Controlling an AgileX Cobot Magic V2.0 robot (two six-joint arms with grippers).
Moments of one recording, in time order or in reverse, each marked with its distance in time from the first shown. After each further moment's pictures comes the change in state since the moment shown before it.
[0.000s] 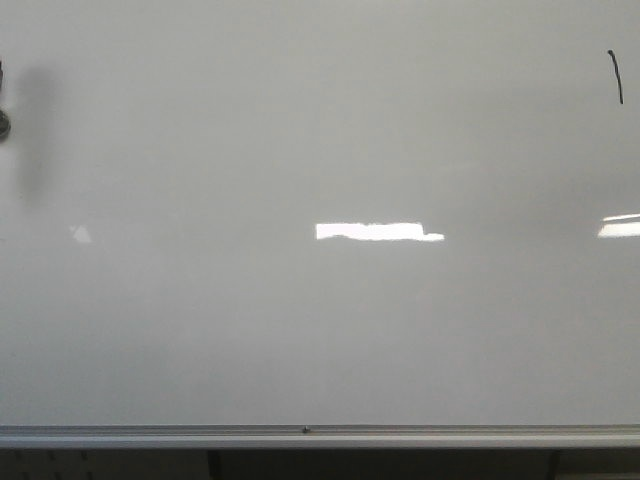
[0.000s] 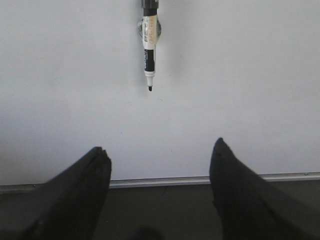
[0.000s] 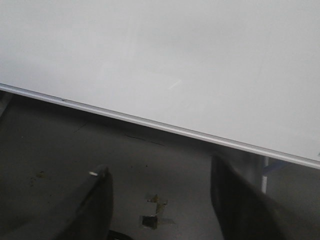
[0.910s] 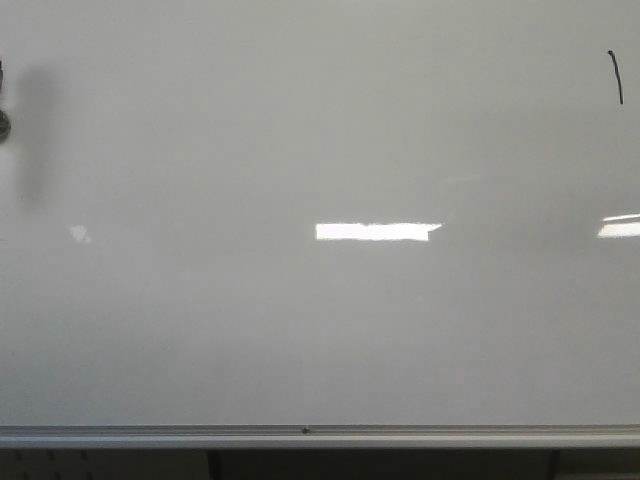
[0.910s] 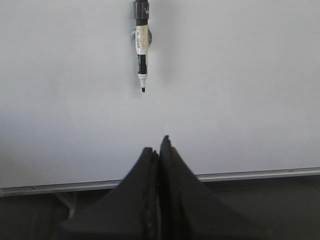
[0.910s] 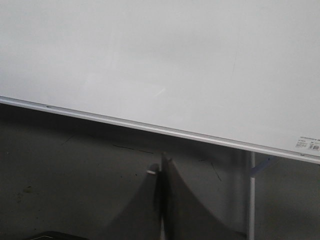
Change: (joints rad) left arm 0.000 -0.141 0.000 -0.036 0.079 0.037; right arm 0.000 -0.104 0.008 -0.055 0.047 0.049
